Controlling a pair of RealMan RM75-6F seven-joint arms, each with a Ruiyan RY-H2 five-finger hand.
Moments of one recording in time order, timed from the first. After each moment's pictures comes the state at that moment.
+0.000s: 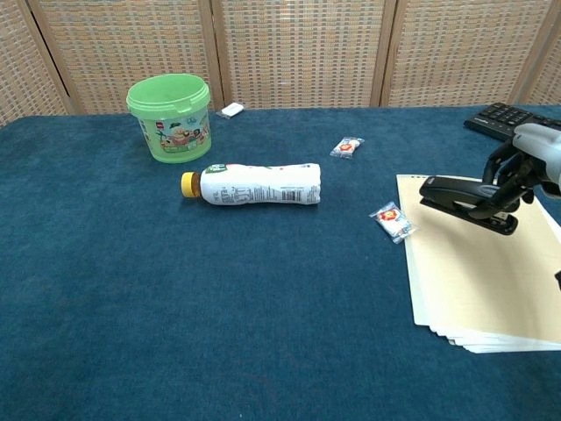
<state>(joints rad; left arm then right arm) -0.15 -1.20 0.05 -1.33 1.56 1.41 -0.13 0.57 -1.68 0.47 -1.60 -0.53 1.32 -0.71</state>
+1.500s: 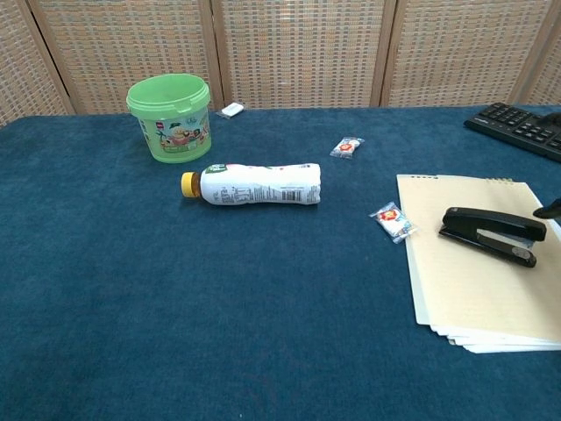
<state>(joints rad) -0.14 -1.21 0.02 -1.34 1.55 1.42 -0.12 0.49 -1.53 0.30 -1.64 -0.73 1.38 -0.56</state>
